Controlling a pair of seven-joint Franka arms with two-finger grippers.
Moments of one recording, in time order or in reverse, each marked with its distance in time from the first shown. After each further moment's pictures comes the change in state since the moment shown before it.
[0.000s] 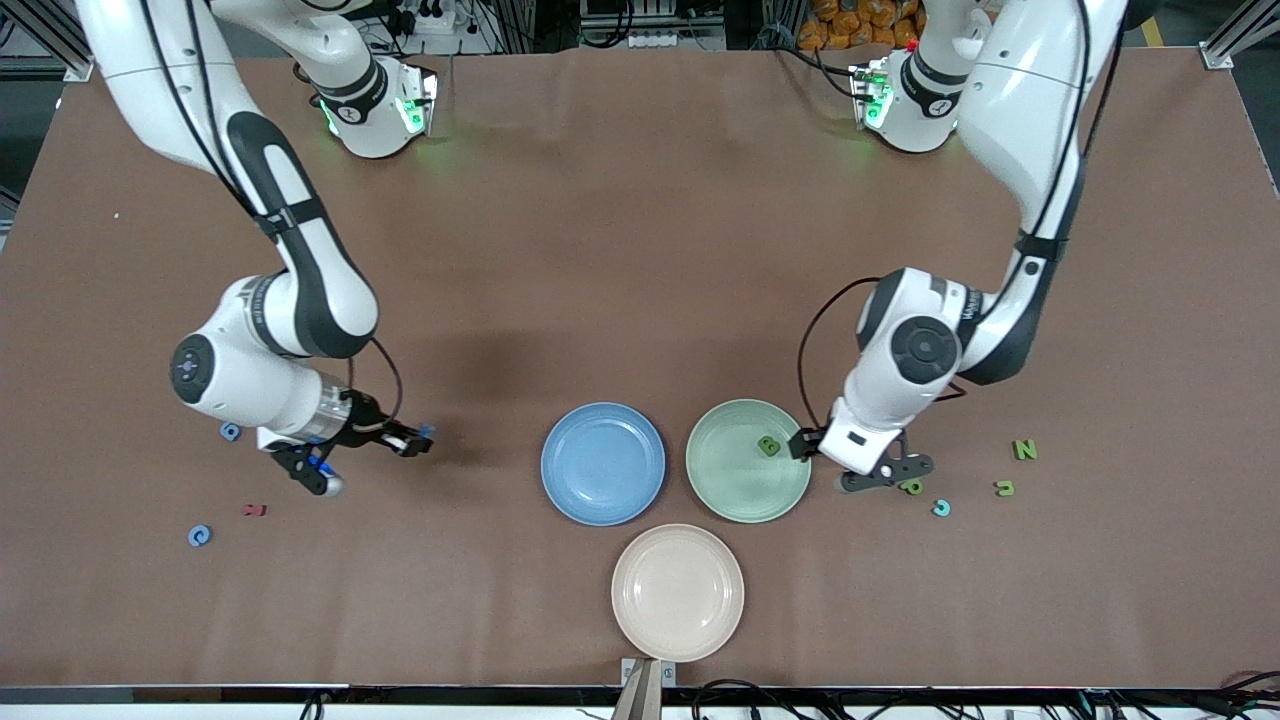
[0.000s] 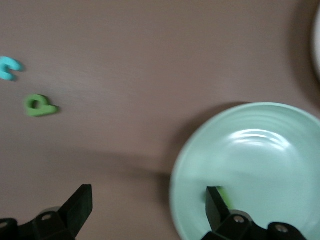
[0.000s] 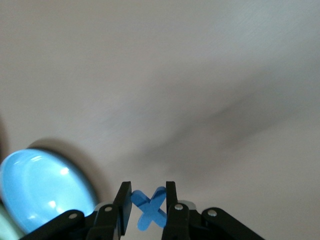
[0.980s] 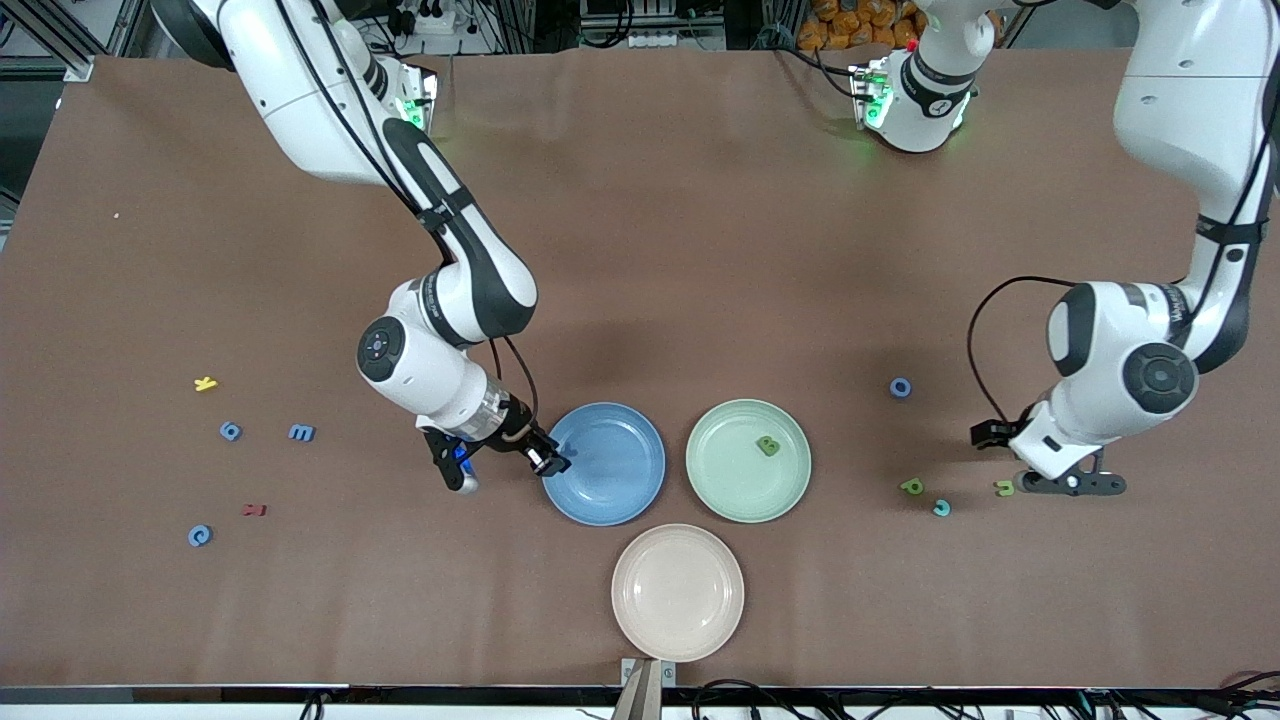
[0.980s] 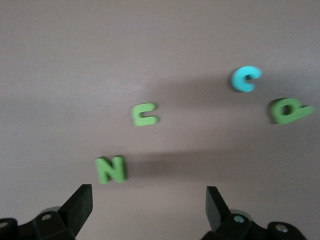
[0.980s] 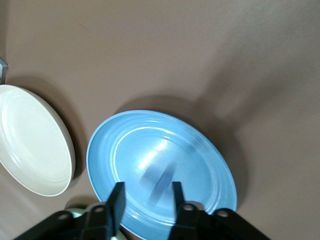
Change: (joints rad) left arm 0.404 -0.054 -0.034 -0.094 0.130 -0.064 0.552; right arm 0.273 0.181 0.000 0.208 0.047 0.228 0.547
